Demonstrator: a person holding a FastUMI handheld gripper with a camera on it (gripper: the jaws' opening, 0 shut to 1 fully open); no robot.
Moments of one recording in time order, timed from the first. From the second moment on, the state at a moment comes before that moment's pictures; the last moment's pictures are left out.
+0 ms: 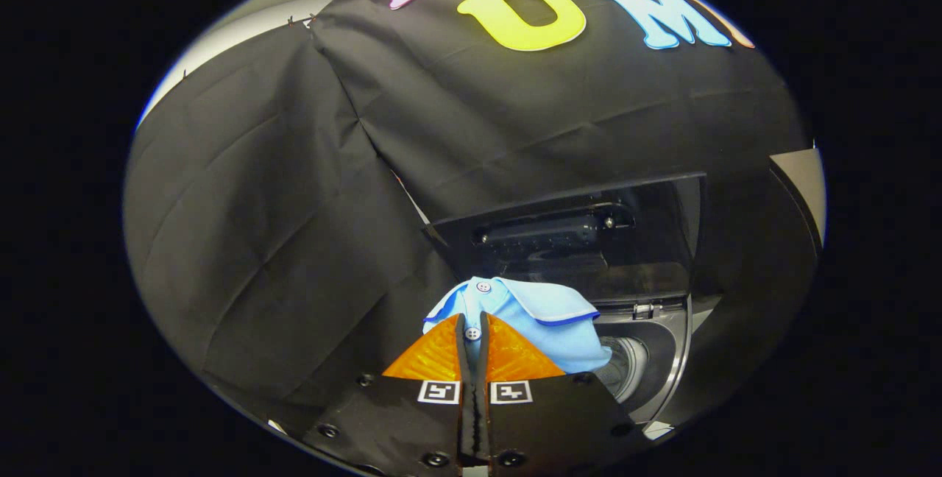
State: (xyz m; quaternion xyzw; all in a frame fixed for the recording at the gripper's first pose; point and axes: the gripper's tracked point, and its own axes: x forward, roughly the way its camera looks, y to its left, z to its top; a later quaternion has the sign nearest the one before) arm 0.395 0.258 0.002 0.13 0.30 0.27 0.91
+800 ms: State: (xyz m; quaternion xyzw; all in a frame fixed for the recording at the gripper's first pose) arm 0.420 0.244 -0.097 0.03 0.30 0.14 0.94
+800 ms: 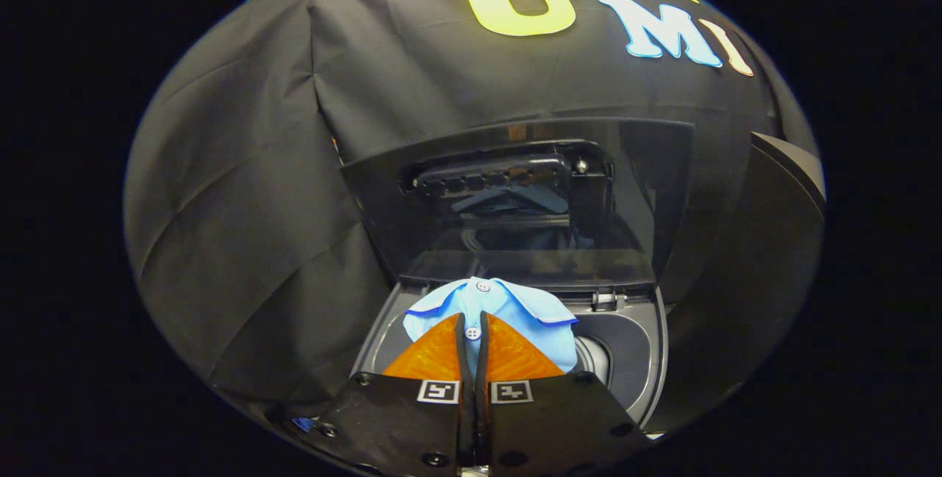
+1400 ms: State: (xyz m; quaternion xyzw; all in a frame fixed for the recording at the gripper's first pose) arm 0.402 0.225 -0.181 -0.03 0.38 0.09 0.92
